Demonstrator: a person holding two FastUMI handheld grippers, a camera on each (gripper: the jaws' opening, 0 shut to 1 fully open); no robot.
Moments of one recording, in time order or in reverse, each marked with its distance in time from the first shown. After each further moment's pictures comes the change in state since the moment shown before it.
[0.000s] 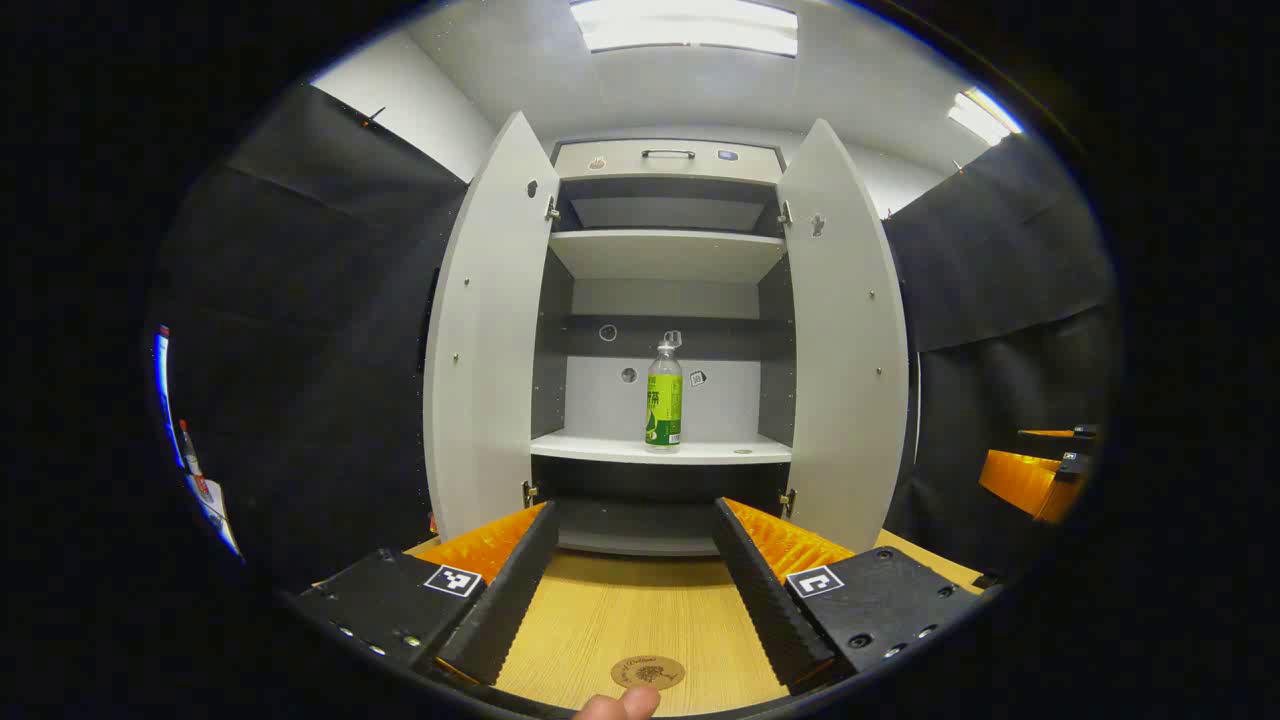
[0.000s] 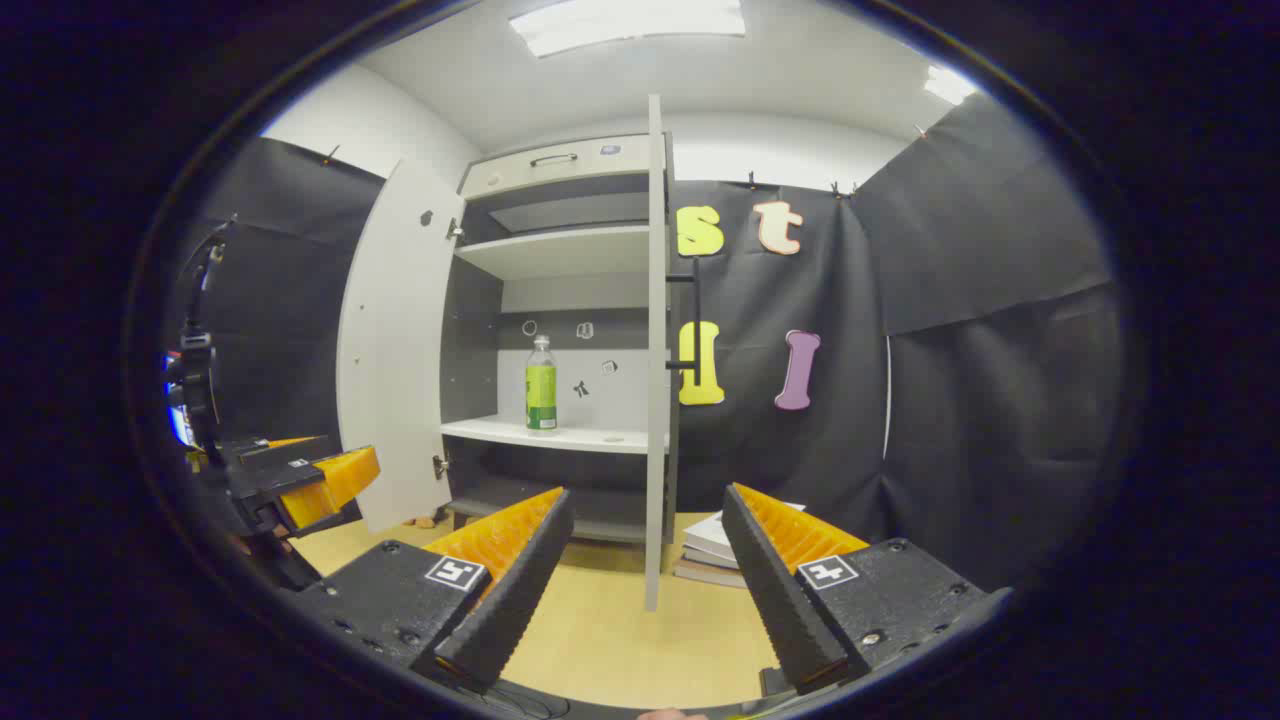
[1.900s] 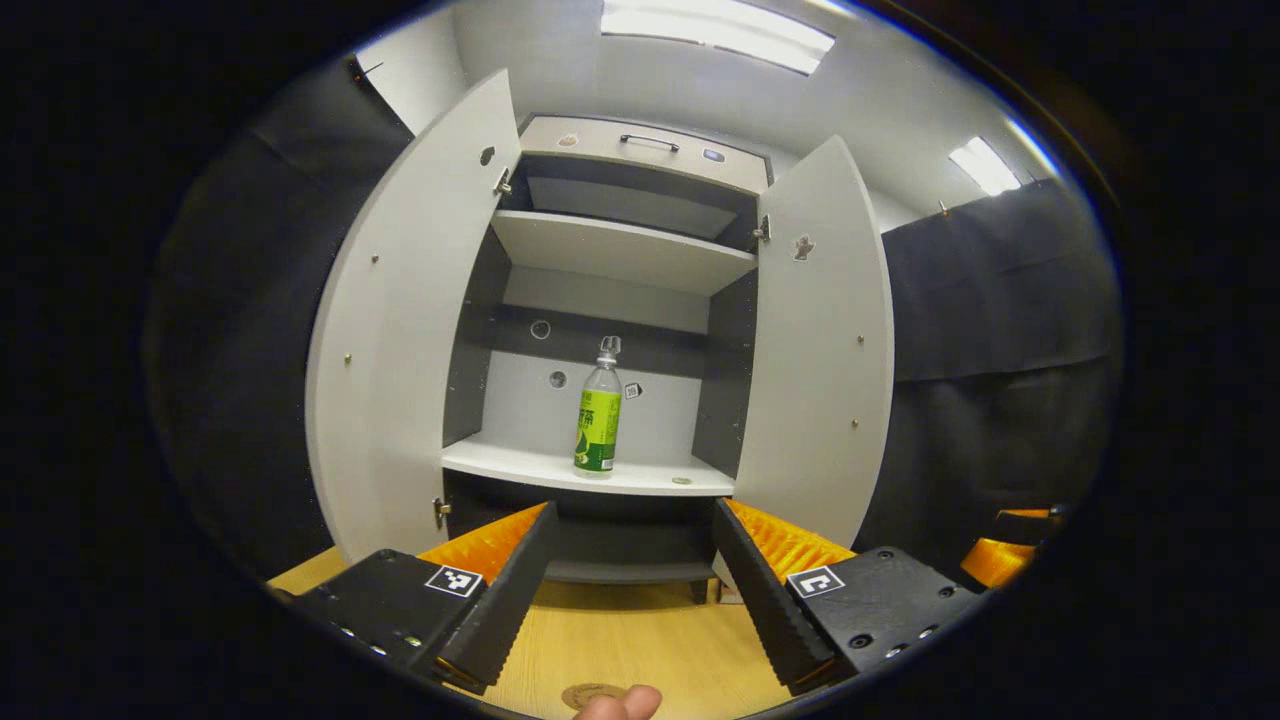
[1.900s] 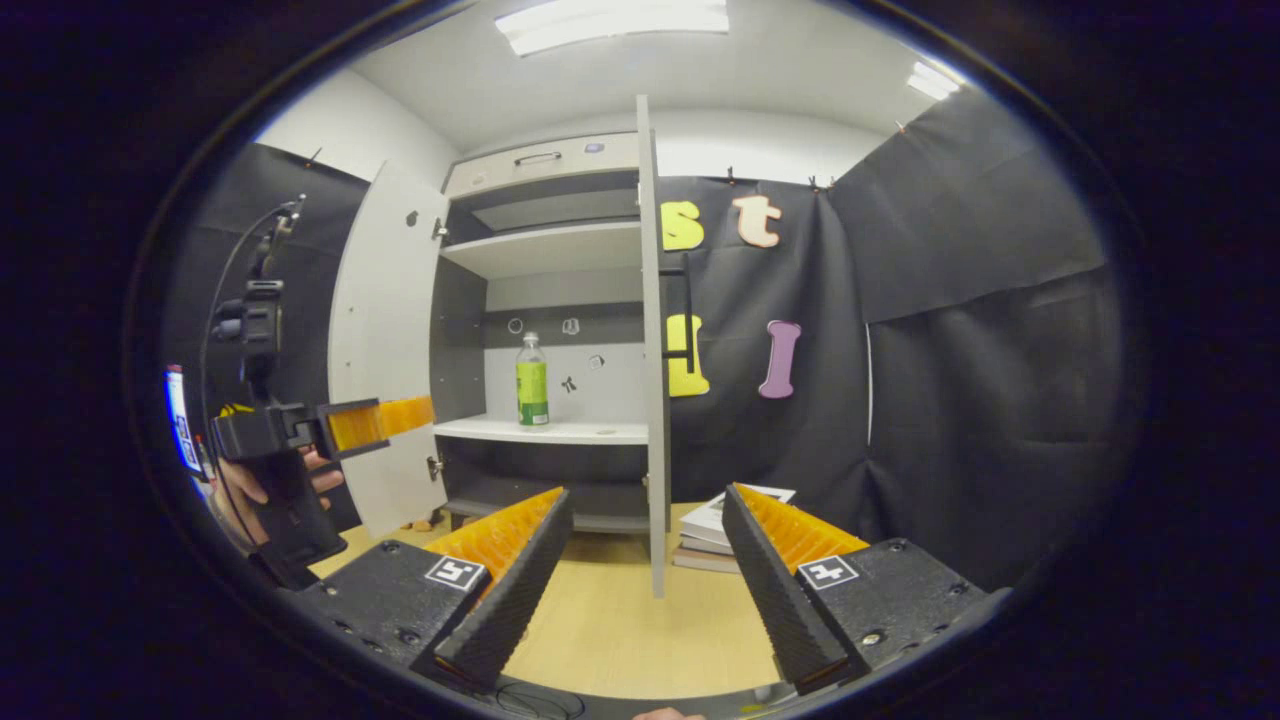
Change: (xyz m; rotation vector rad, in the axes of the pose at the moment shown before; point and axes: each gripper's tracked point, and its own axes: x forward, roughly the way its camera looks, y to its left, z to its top) left arm 0.088 -0.028 0.033 -0.129 0.013 -0.273; right arm -0.021 0.011 -0.007 0.045 0.018 -0.085
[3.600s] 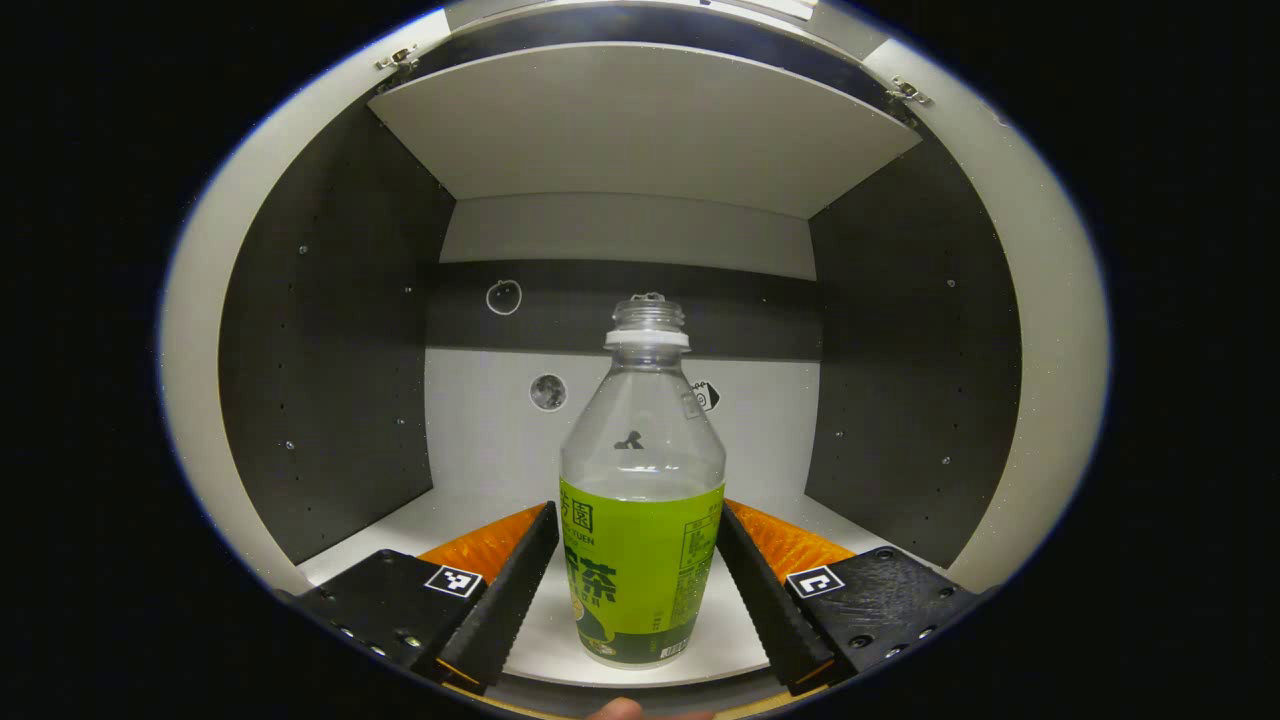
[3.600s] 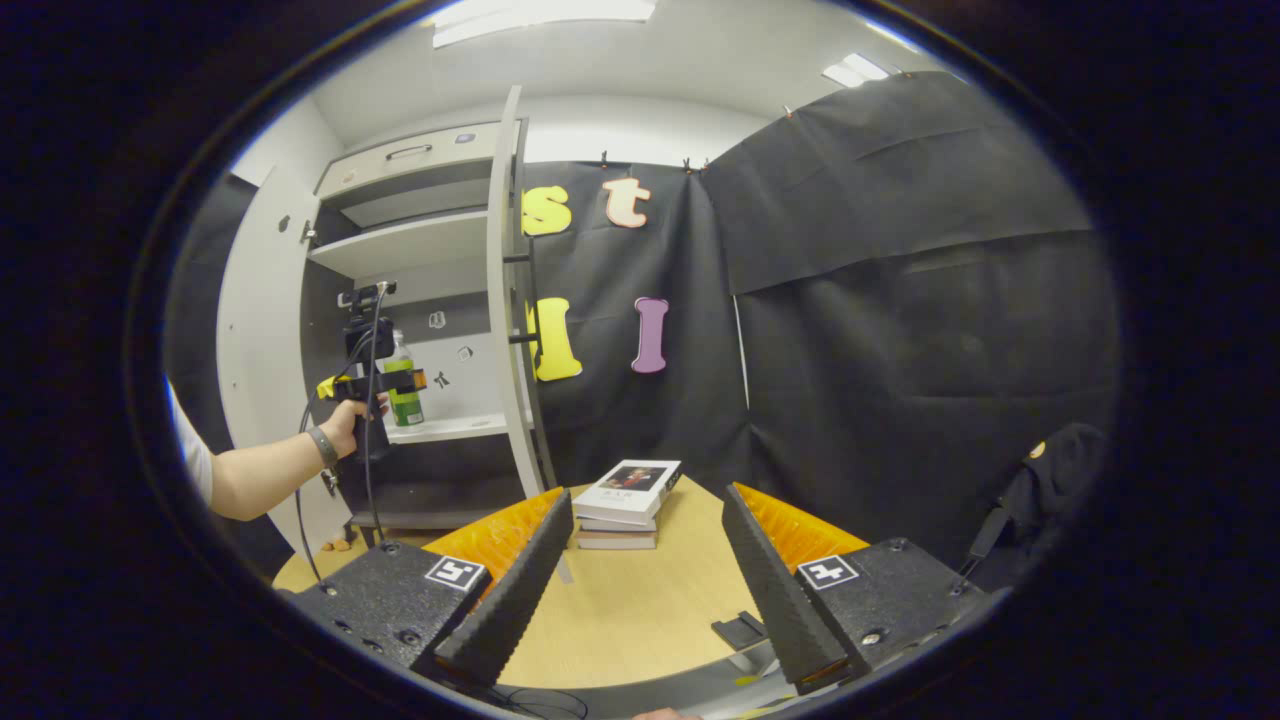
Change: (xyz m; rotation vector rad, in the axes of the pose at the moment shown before) left arm 0.337 0.085 -0.021 0.086 0.073 0.130; right arm -0.021 -0.071 -0.009 0.104 0.044 -0.364
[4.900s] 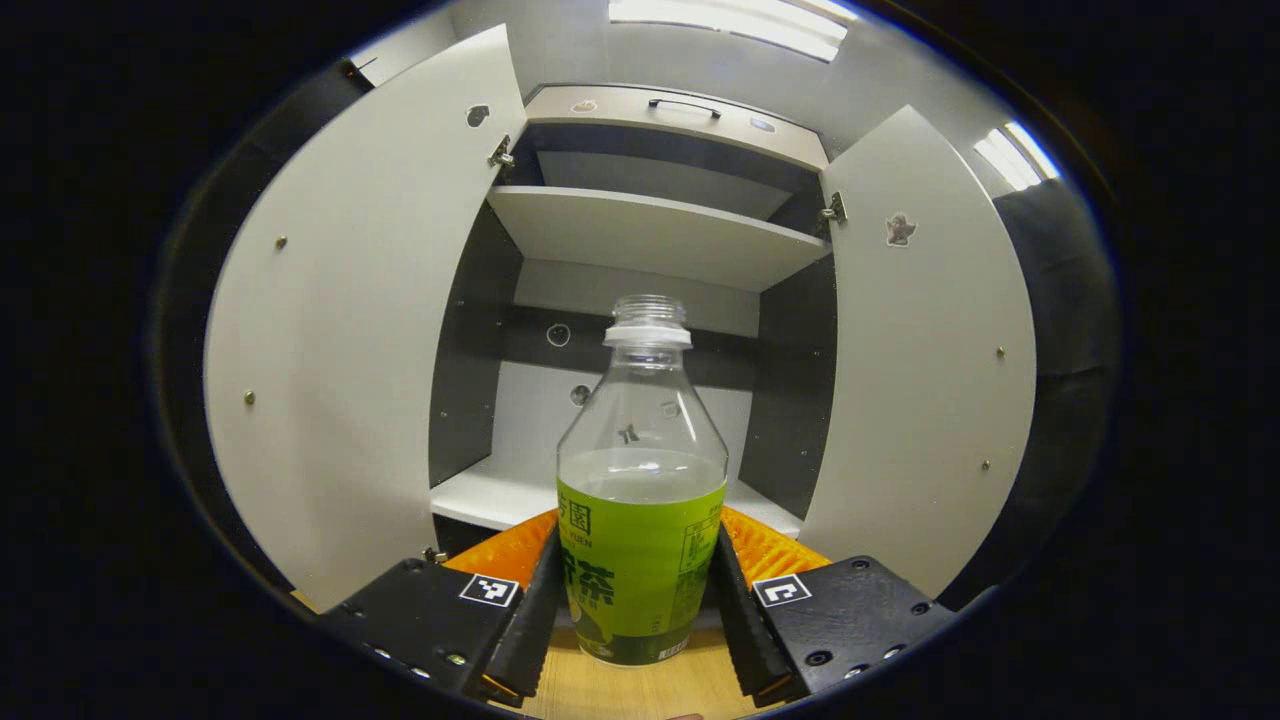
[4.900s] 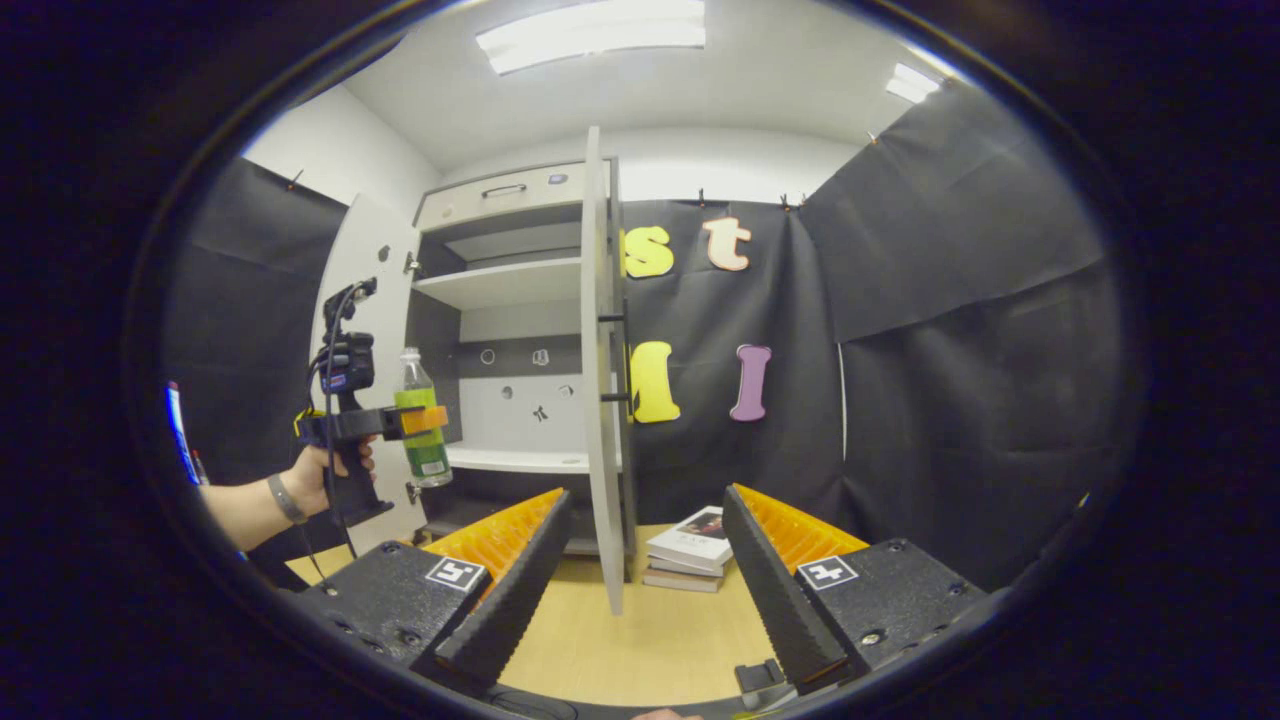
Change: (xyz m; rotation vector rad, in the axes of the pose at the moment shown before) left arm -0.256 -0.005 0.001 -0.040 -0.065 0.004; right arm 0.000 0.029 0.051 -0.075 -0.109 0.358
